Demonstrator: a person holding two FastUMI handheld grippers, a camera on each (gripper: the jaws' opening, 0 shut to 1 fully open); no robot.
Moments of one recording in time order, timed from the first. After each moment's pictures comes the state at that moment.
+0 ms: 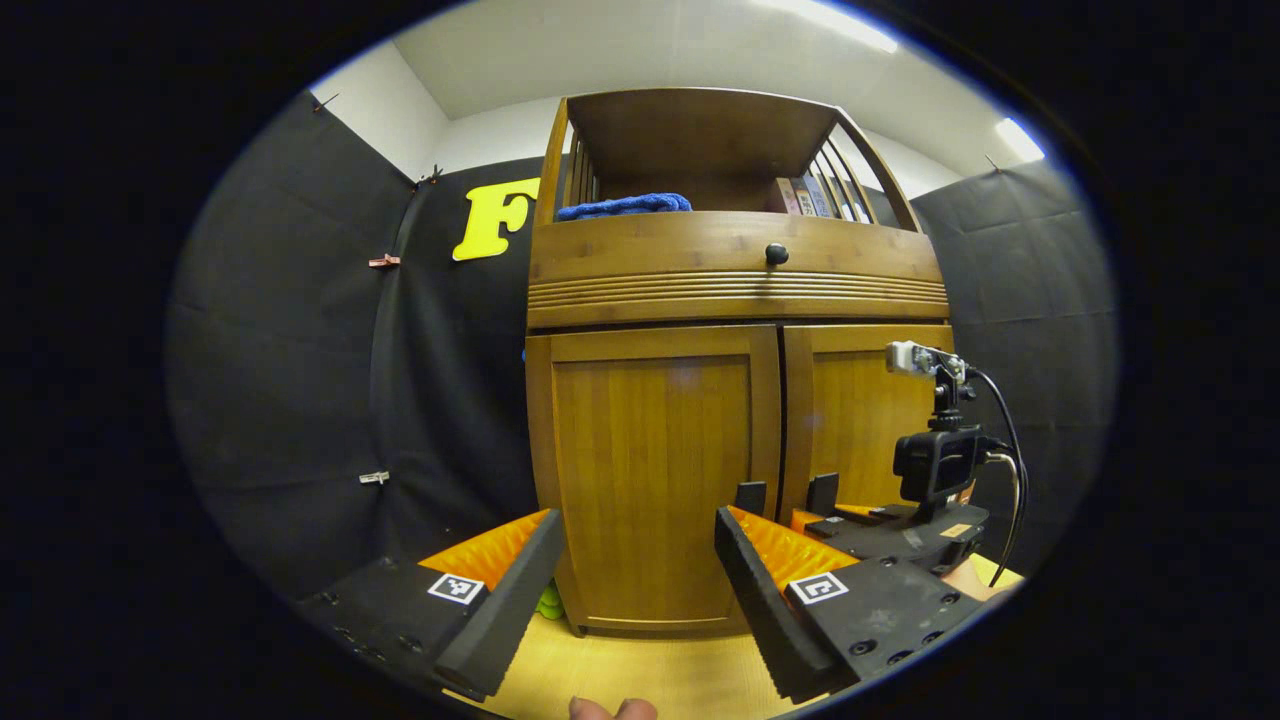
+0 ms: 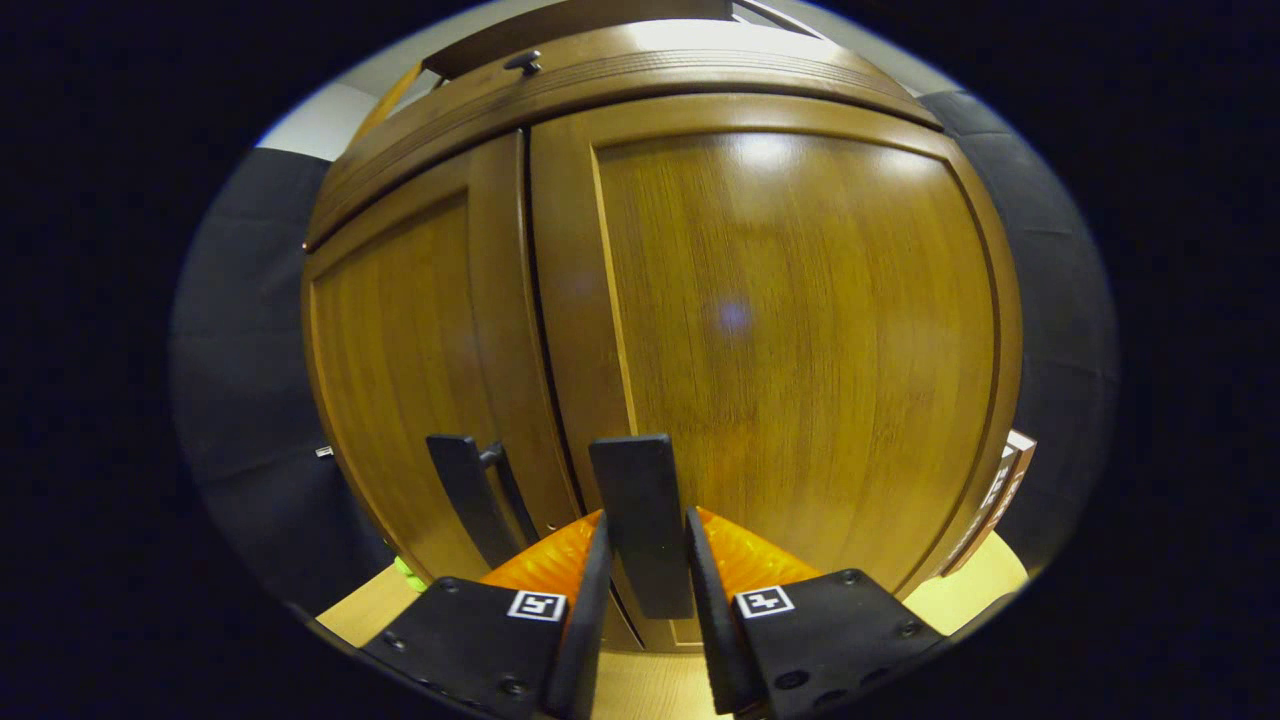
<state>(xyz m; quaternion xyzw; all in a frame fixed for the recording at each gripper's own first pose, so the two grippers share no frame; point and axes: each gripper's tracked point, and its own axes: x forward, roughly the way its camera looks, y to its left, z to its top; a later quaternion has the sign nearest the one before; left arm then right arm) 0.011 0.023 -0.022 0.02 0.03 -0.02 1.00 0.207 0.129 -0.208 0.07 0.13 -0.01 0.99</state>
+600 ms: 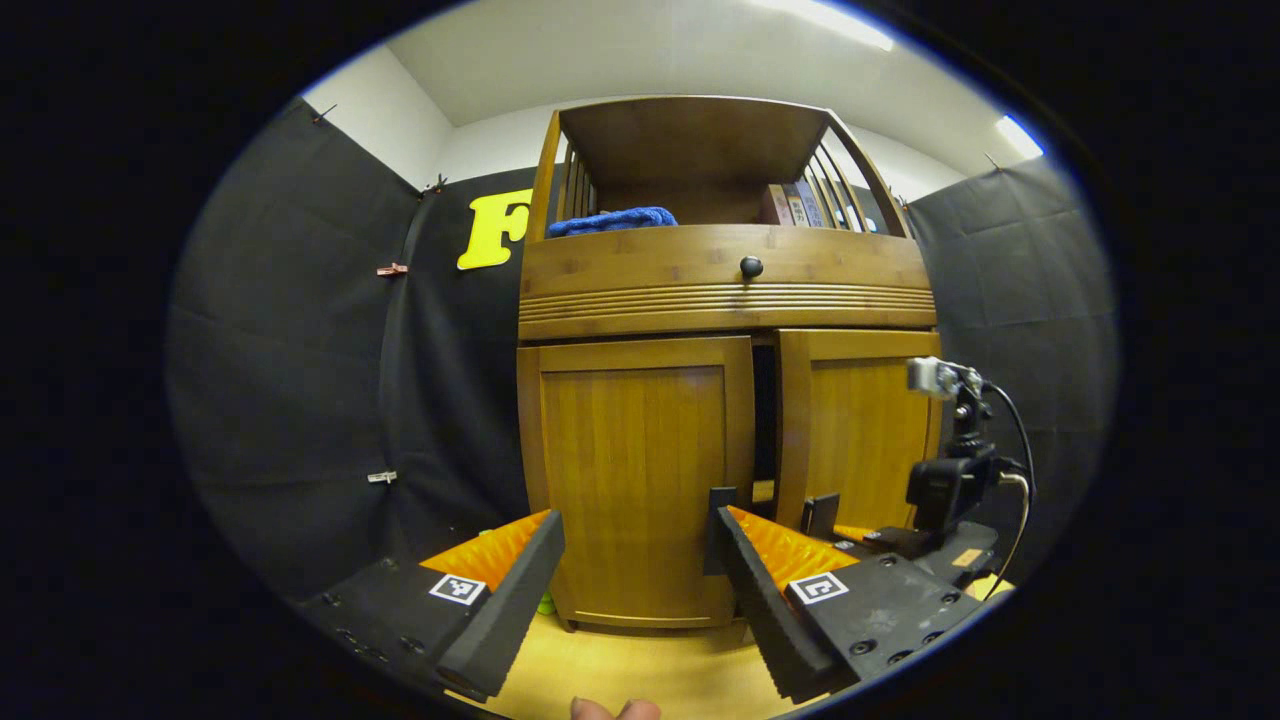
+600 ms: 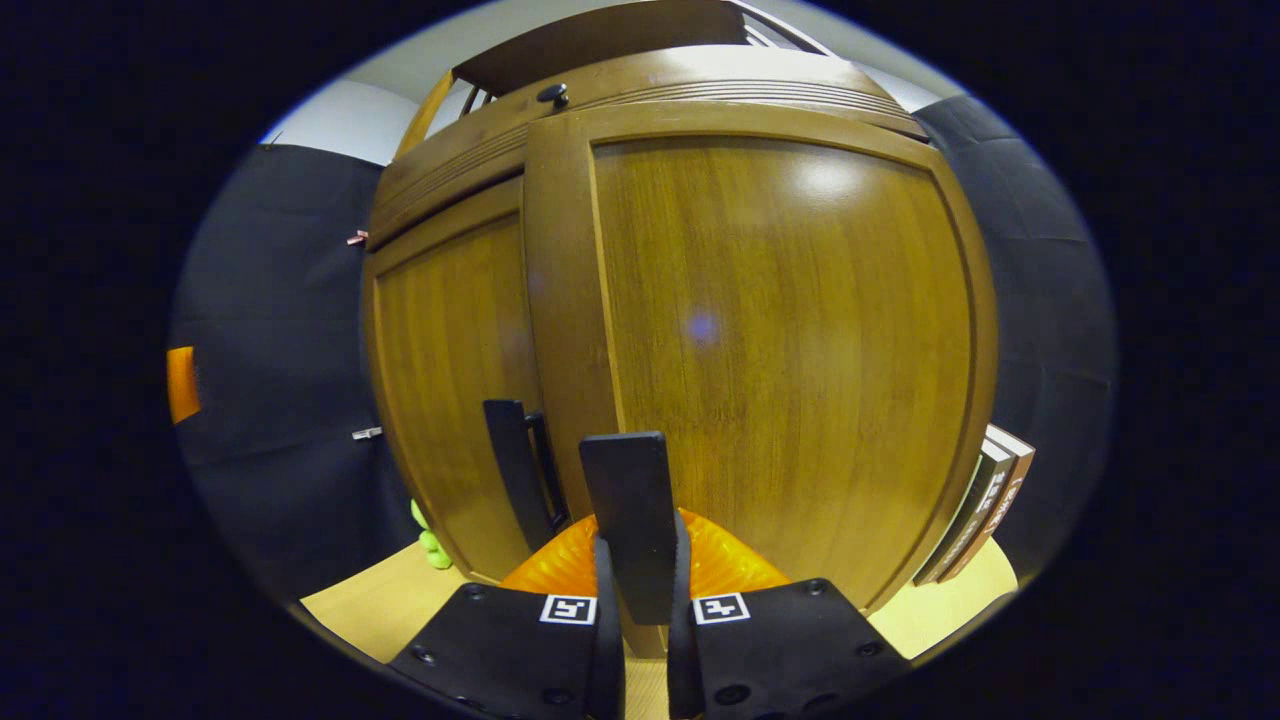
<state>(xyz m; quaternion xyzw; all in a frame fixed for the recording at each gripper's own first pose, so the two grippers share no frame) 0.009 0.015 -0.016 0.00 0.02 0.00 1.00 0.131 0.122 -0.194 0.06 0.12 0.07 0.99</state>
